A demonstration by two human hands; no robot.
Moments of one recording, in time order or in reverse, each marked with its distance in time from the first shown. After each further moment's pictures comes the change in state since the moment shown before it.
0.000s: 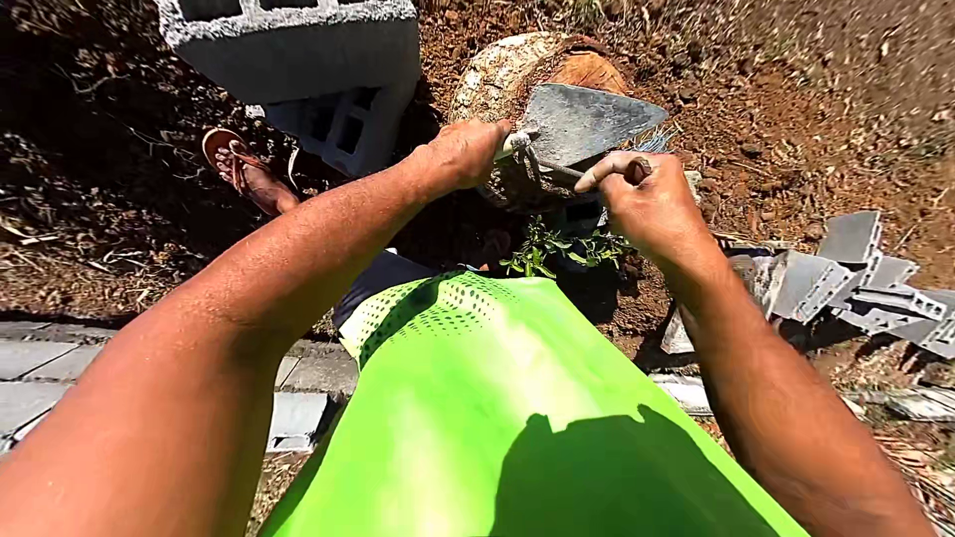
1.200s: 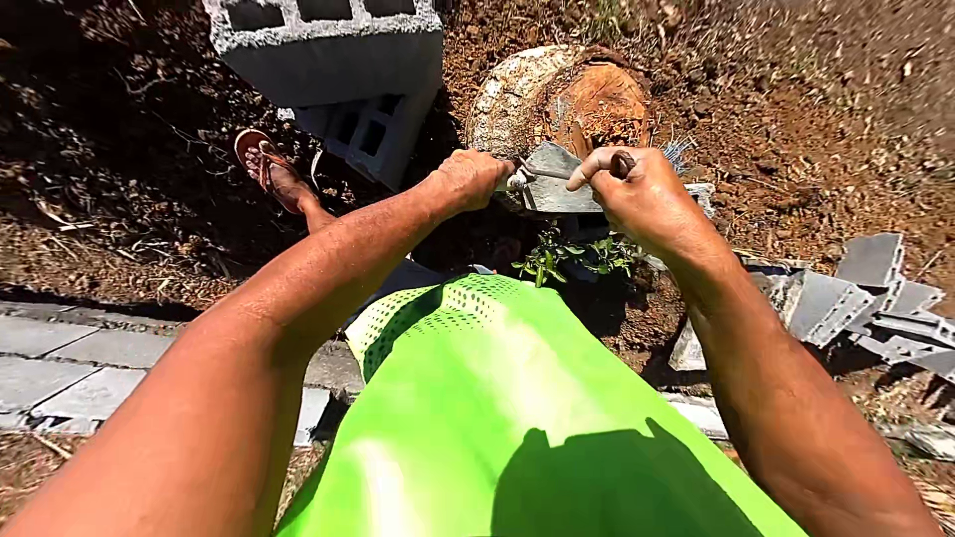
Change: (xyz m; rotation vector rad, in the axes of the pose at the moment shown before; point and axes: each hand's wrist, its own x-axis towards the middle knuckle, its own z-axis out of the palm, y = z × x) left_hand -0.015 -0.017 0.032 0.176 -0.066 0.037; right_hand 0.016 -0.012 0.014 0.017 -0.142 -0.011
